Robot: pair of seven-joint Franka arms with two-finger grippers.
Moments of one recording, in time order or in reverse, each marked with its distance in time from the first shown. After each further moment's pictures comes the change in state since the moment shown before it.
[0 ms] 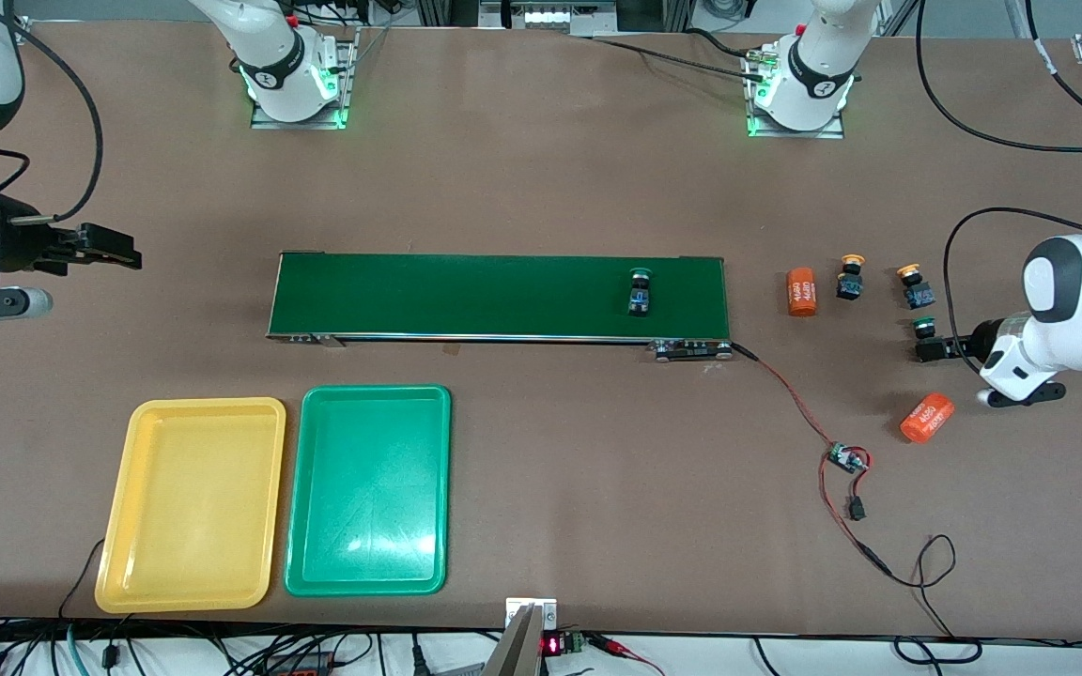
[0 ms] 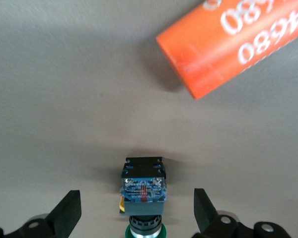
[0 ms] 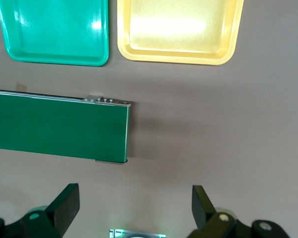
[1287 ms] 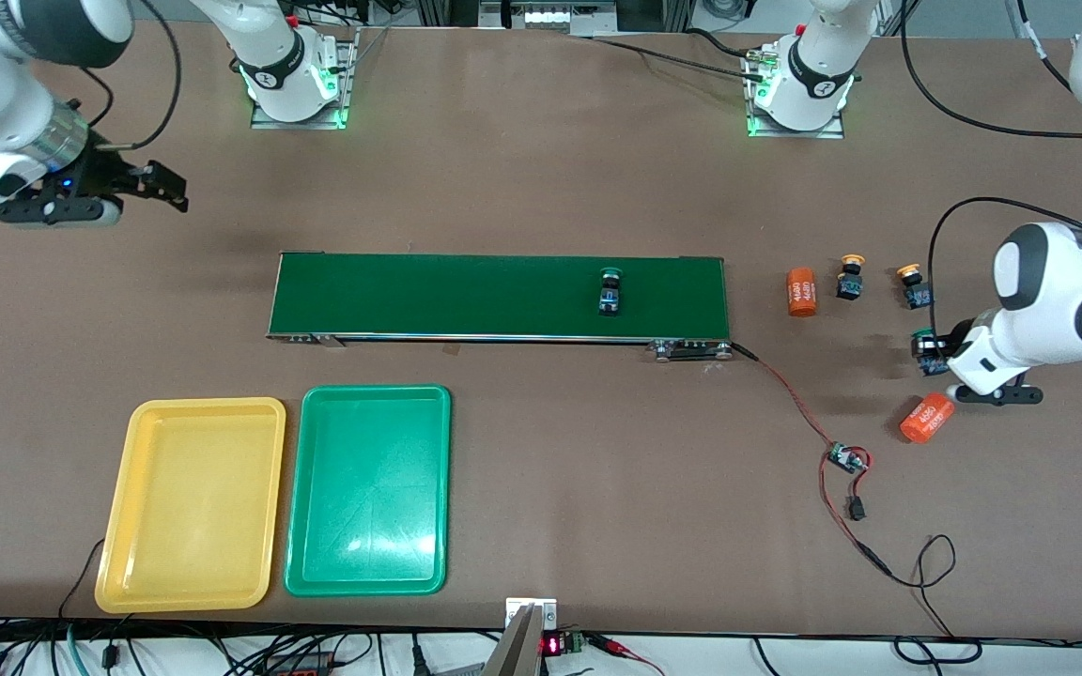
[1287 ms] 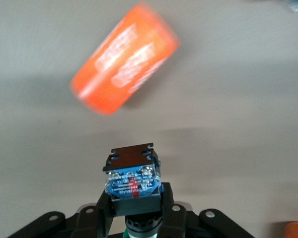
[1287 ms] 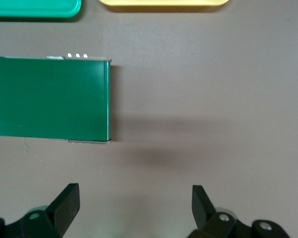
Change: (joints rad) left arm -0.119 -0.126 -0.035 -0.067 0.065 0.050 0.014; right arm -0.031 -0.524 0.003 -0.860 0.003 0.476 0.005
